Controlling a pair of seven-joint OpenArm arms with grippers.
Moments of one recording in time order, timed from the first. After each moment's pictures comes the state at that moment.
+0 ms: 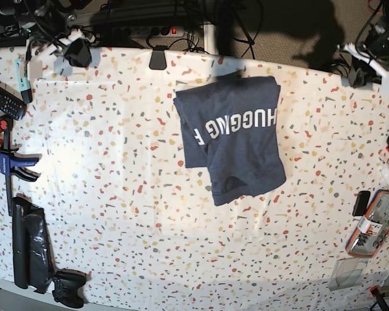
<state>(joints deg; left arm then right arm) 38.4 -13.5 -29.6 112.7 -34.0 -24.3 39.6 -34.6 -1.3 45.7 118.4 48.6 34.2 -66.4</state>
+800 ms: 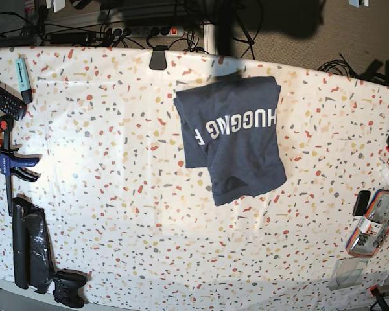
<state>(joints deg) 45.9 -3.7 -29.8 76.5 -21.8 -30.9 22.5 -38.1 5.2 45.4 74.6 29.1 33.9 -52.4</state>
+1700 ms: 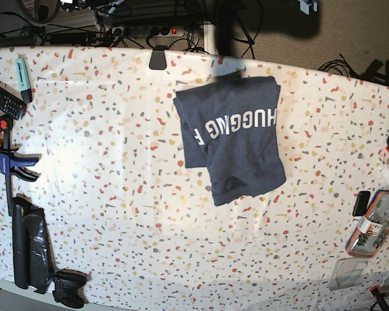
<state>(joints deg) 18.0 -2.9 -30.0 27.8 -4.1 -30.6 9.8 -16.0 16.4 5.4 33.7 19.6 30.0 -31.4</state>
